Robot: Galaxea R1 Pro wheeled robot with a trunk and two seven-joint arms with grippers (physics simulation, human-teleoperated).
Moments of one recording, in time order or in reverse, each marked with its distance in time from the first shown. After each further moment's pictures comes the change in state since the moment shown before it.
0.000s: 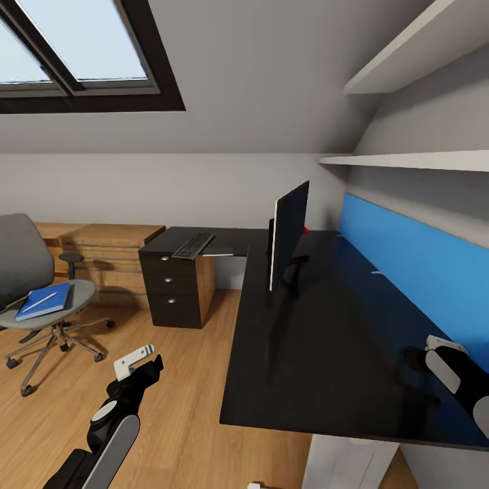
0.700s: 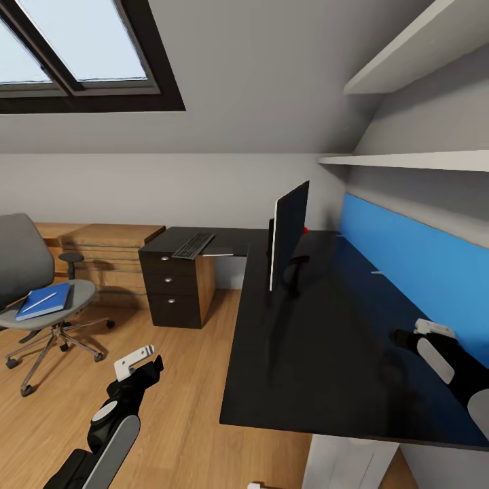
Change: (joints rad) left arm 0.000 0.000 -0.001 0.005 0.000 0.000 0.000; right arm 0.000 0.008 0.005 -0.135 0.001 0.001 -0.002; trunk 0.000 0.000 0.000
